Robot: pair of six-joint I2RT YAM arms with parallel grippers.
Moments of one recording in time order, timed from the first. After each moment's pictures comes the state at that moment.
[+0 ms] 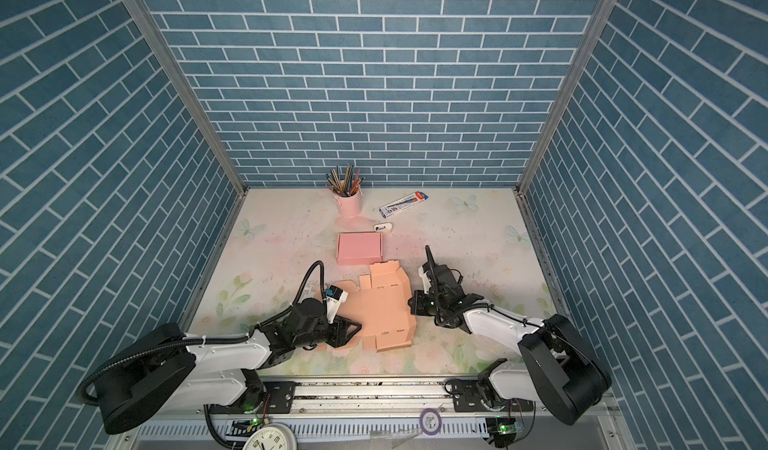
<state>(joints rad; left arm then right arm) -0.84 1.23 0.19 0.39 0.21 -0.59 0.63 1.29 0.47 -0.05 -0.31 0.62</state>
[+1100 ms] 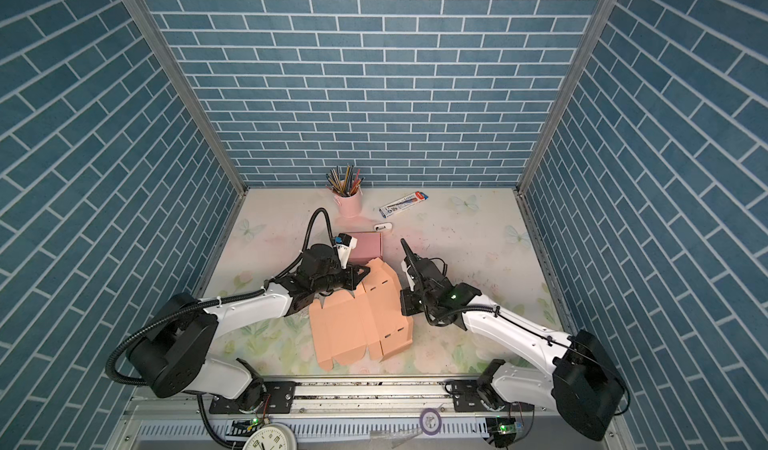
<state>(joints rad) -0.63 1.49 0.70 0.28 0.32 -0.51 0.84 1.18 0.71 -0.42 -0.08 0.48</state>
